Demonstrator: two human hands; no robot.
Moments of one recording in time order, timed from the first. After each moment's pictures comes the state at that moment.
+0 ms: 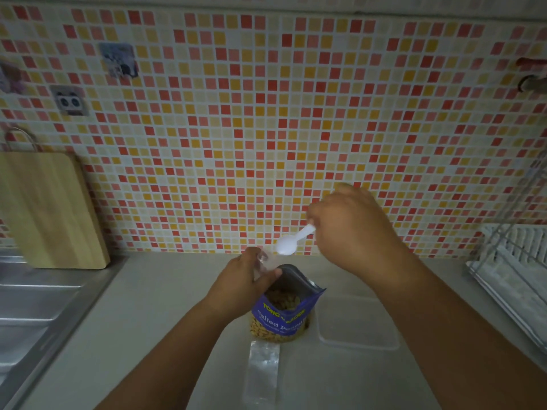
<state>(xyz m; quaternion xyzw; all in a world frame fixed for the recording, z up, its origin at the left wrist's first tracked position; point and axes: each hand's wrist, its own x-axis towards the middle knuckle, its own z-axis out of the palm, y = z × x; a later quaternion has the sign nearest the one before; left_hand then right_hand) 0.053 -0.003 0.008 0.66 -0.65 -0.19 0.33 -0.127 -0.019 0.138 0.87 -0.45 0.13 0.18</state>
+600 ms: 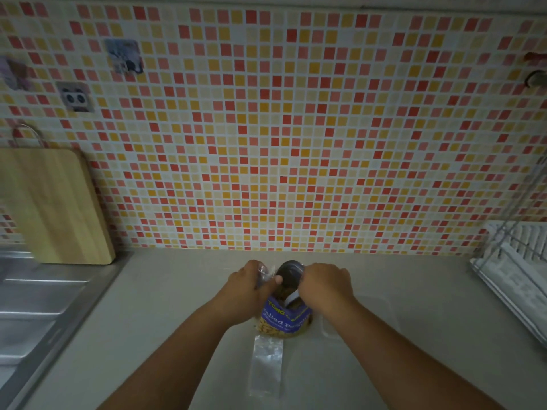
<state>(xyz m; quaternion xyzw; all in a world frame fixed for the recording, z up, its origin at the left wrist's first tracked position) 0.055 0.004 -0.011 0.68 -0.61 -0.29 0.28 -0.093 -0.045 0.008 0.75 -0.66 -0.05 -0.09</state>
